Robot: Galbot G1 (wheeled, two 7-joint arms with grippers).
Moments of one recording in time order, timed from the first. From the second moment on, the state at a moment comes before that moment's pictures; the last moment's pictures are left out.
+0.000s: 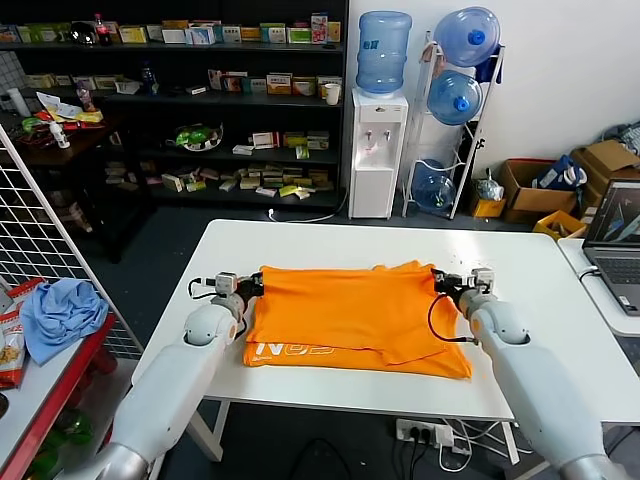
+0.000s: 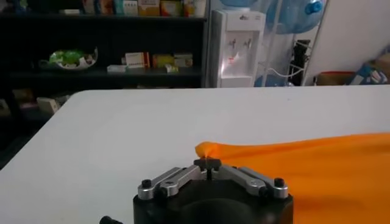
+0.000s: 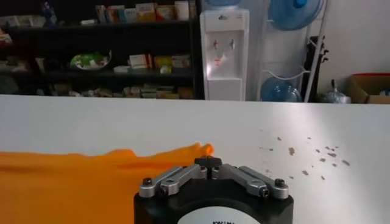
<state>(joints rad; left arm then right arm) 0.64 -1.21 -0.06 -1.17 -0.55 0.32 -0.07 -0.74 1.03 0.23 1.27 0.62 -0.39 -0.04</state>
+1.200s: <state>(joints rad) 0.99 -1.05 -0.10 -1.59 -0.65 0.33 -0.13 -1.30 0.86 0.38 1.85 0.58 -0.44 0.15</state>
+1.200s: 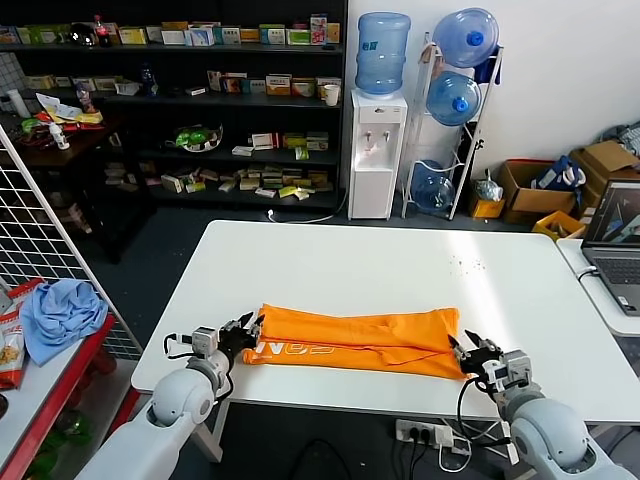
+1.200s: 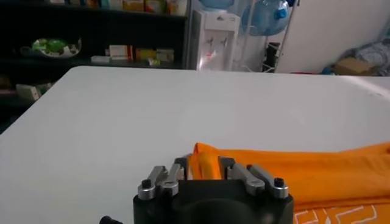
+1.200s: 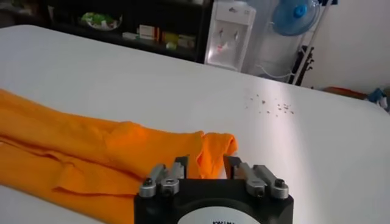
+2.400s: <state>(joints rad) 1.00 -1.05 -0.14 -1.58 -0.77 0.41 -0.13 -1.34 0.86 0.39 1.92 0.60 -0.45 0.18</state>
